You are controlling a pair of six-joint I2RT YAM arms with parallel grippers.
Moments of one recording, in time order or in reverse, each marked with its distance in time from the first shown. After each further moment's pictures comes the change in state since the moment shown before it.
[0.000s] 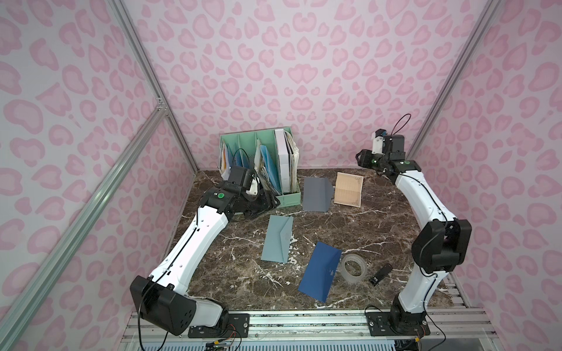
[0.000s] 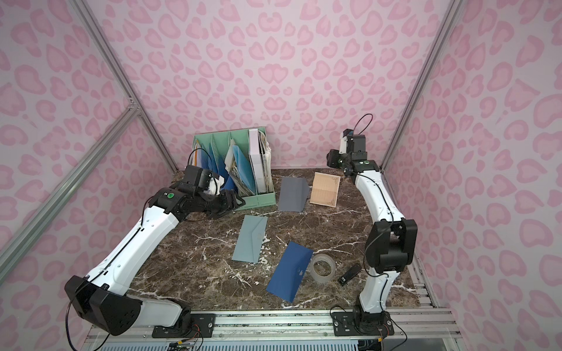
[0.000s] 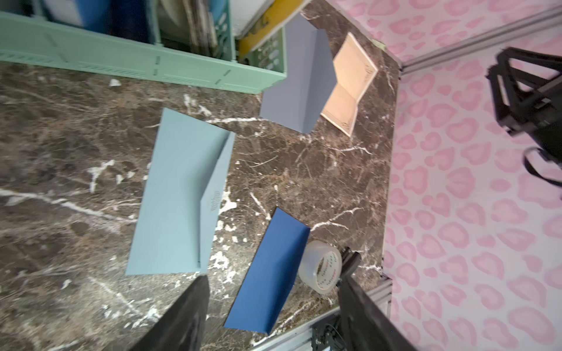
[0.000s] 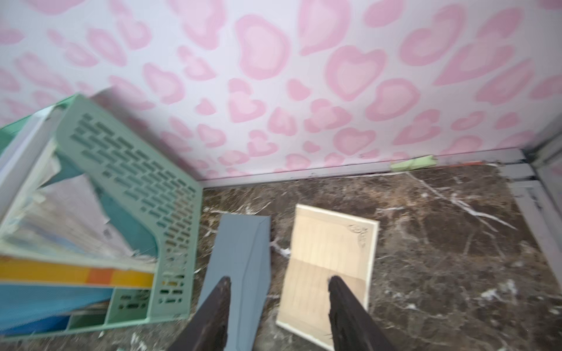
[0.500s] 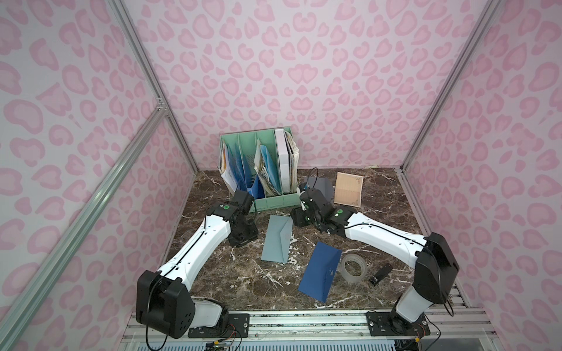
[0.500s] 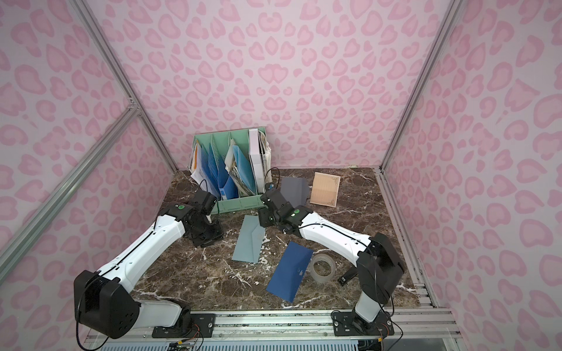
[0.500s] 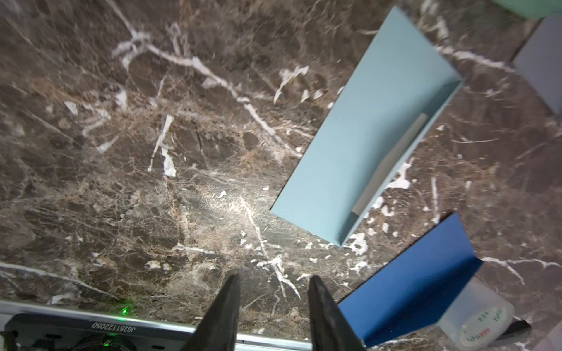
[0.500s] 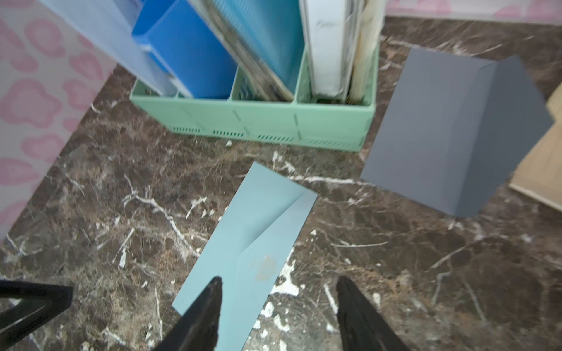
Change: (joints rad) left arm 0.037 -0.028 -0.336 -0.132 -0.211 -0.050; right arm 0.736 -0.077 -0.357 0.035 0.339 0.200
